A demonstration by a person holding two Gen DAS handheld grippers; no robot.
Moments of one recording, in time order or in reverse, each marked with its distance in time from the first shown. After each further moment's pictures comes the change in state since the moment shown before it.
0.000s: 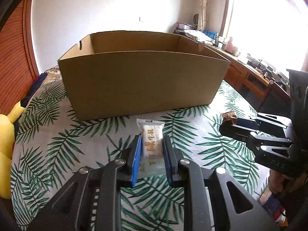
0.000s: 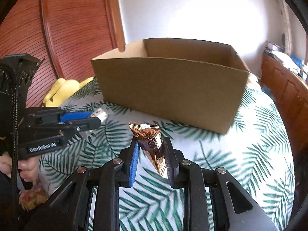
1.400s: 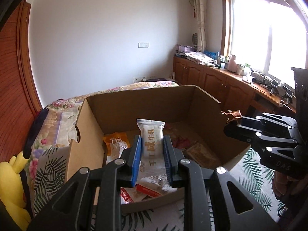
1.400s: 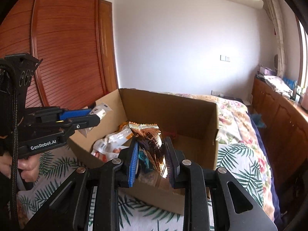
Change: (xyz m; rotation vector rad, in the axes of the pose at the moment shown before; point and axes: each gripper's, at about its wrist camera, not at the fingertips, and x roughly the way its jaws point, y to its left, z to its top) left arm 0.045 0.045 0.142 0.071 -0.171 0.037; right arm 0.019 -0.045 0.121 -0.050 -0.172 -0.065
